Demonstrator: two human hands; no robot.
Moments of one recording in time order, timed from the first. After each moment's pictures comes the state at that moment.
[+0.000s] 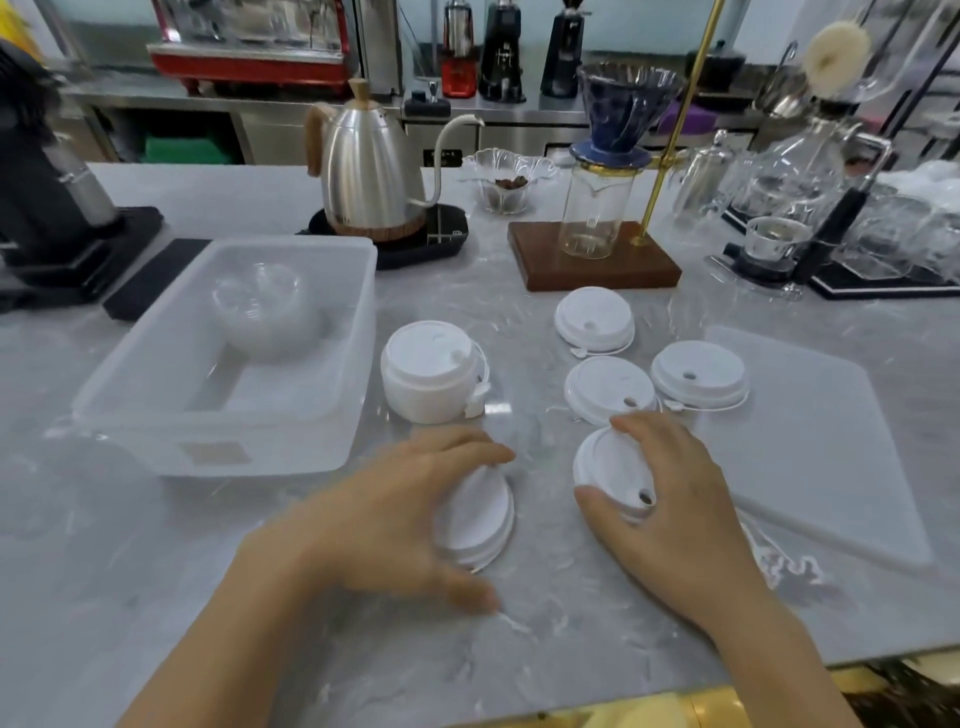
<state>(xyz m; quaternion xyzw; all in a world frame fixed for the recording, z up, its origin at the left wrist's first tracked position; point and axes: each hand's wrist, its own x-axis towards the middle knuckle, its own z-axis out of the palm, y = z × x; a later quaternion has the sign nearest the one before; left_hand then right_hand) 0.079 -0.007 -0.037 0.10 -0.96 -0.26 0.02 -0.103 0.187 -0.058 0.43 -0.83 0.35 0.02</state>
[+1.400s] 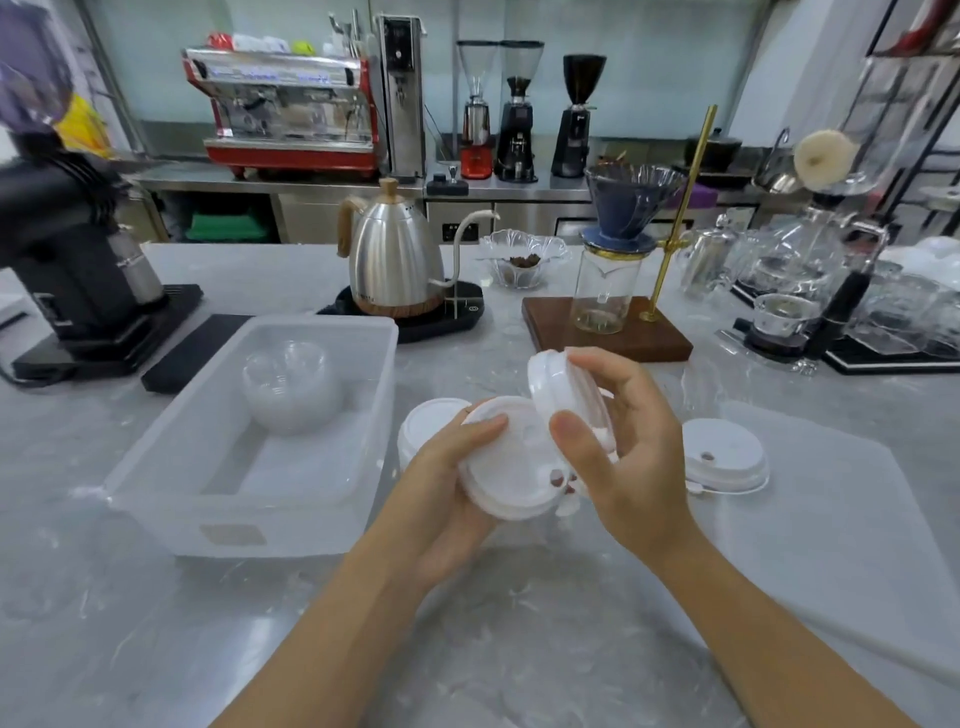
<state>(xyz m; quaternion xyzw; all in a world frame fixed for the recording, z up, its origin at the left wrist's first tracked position) 0.014 -0.008 -0.009 0.17 -0.36 -0.89 0.21 -0.121 0.090 -0.007 0.49 -0.56 0.67 -0.01</state>
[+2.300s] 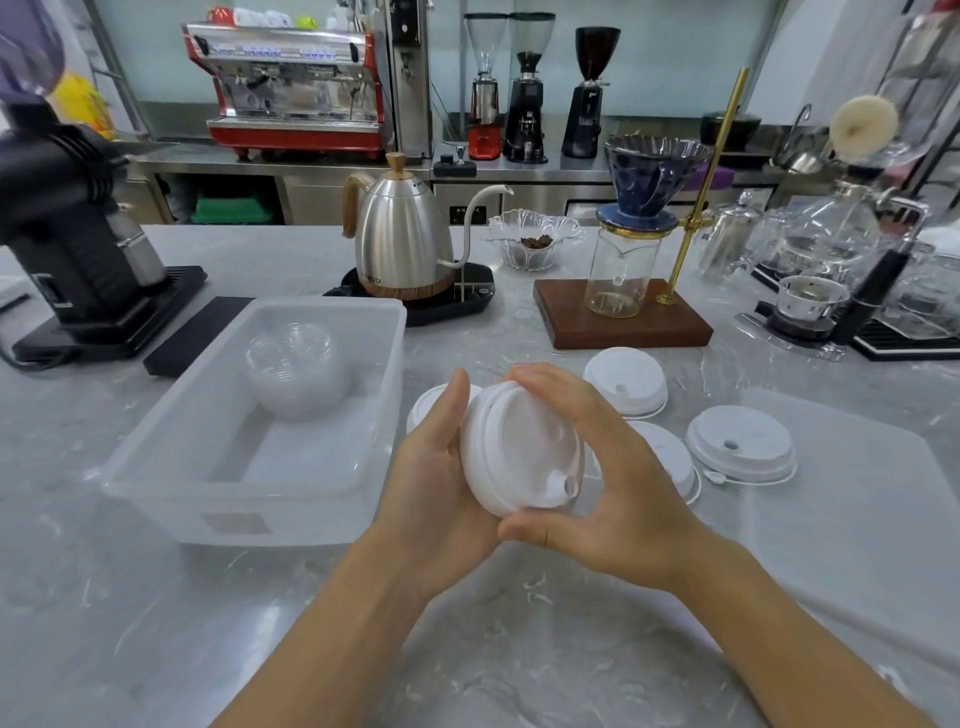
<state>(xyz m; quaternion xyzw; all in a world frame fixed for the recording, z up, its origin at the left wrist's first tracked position) 0.022 -0.009 -0.016 0.13 -0.35 -0.91 0.19 -0.117 0.094 -0.018 0.68 -0.56 0.47 -0.03</state>
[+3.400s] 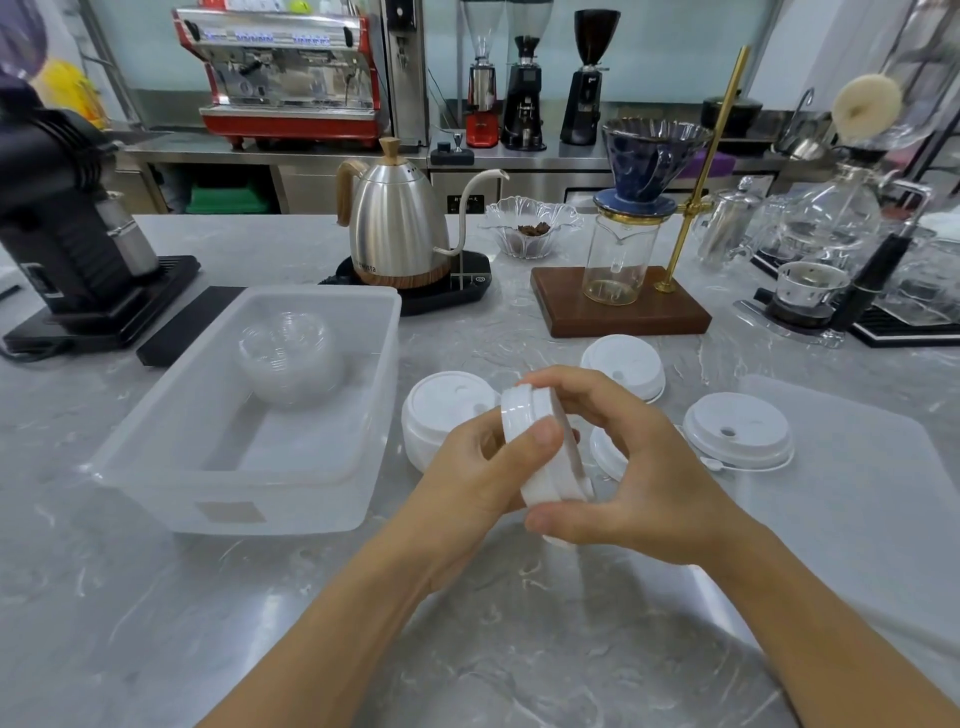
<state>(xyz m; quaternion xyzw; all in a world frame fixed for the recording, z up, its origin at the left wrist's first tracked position) 0.019 0.004 -0.015 0.18 -0.63 -0.73 0.20 -0.127 0.110 -0.006 0.62 -0.60 0.48 -0.17</state>
